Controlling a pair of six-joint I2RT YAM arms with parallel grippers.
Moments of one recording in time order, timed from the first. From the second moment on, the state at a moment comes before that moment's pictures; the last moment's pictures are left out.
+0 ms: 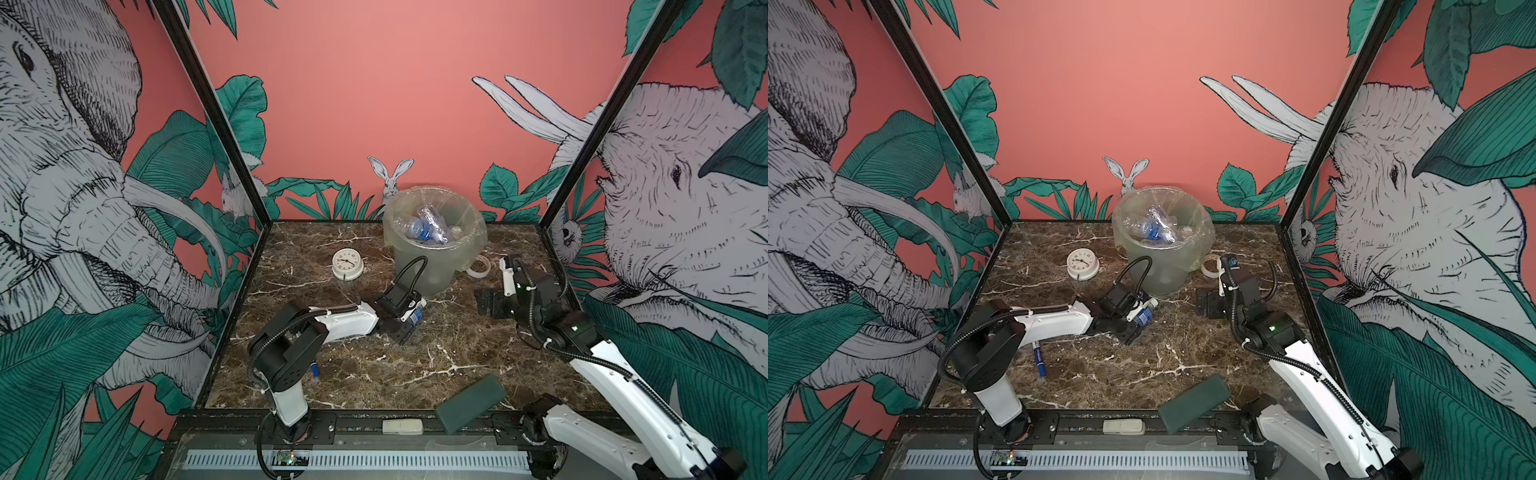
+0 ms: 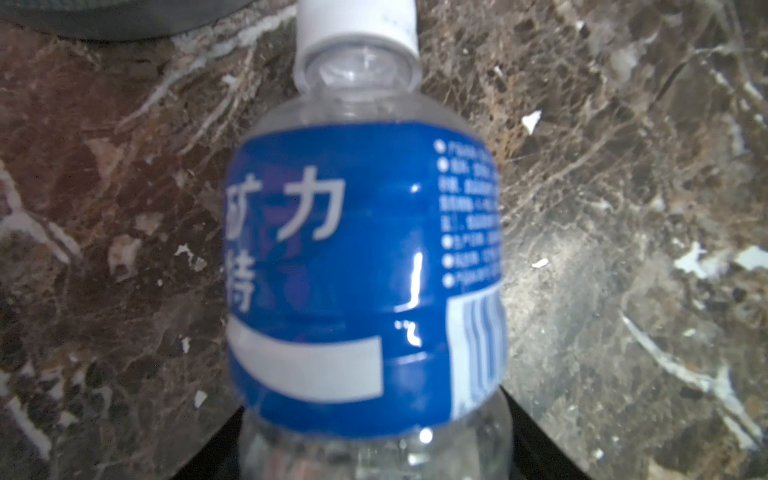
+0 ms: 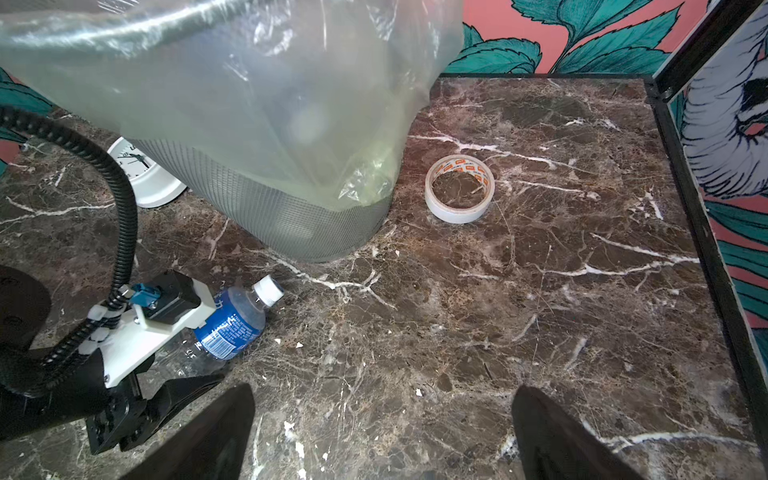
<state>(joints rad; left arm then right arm) -0.84 1.74 0.98 -0.33 0.01 -0.01 0.48 0.91 0.95 -0.72 0.19 0.29</state>
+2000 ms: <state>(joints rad) -0.85 0.81 0.83 -0.30 -0.10 -0.02 0.46 0.96 0.85 -0.62 0.15 0.30</state>
